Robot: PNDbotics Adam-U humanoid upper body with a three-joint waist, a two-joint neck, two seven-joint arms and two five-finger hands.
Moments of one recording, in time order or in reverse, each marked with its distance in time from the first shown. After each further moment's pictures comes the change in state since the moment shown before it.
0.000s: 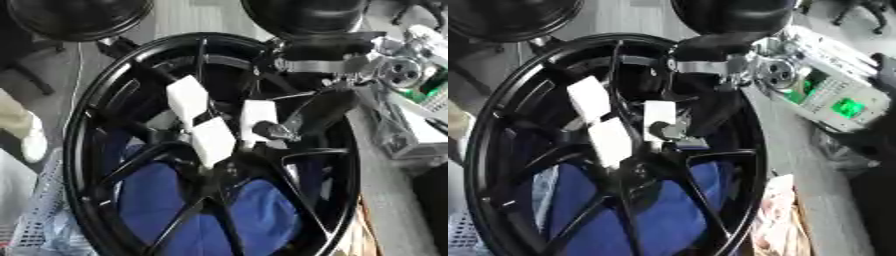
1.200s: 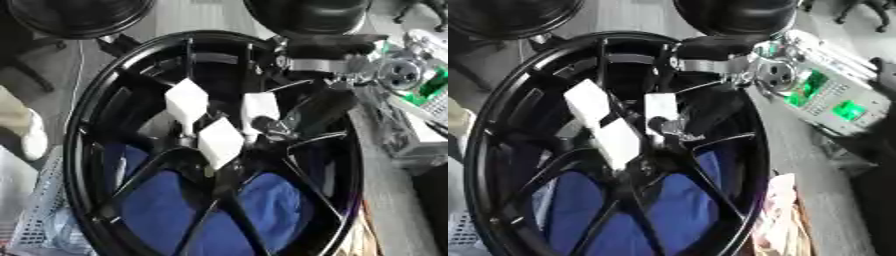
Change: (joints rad) left arm 0.000 -0.004 0.000 0.000 0.000 0.002 -0.002; right arm 0.001 0.008 0.001 0.000 -0.046 0.019 -0.028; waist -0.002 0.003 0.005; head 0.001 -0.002
